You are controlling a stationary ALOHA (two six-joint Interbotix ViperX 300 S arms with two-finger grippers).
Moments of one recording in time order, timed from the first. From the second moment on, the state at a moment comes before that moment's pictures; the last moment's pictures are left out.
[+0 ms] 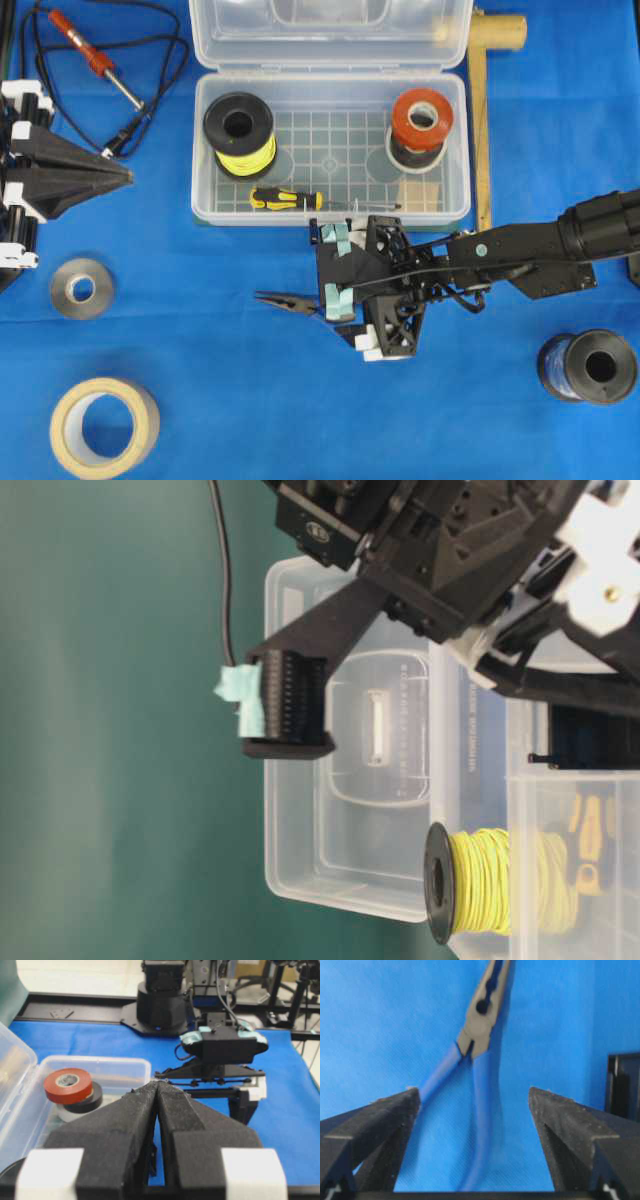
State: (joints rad) left arm 0.01 -0.95 1.20 -0.04 -0.26 0.00; right arm 0.15 0.20 0.51 -0.03 0.23 0.31
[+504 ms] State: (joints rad) left arm 0.01 -0.96 1.20 -0.04 -0.23 -0.01; right arm 0.09 -0.23 0.56 -0.17 0.38 0.30
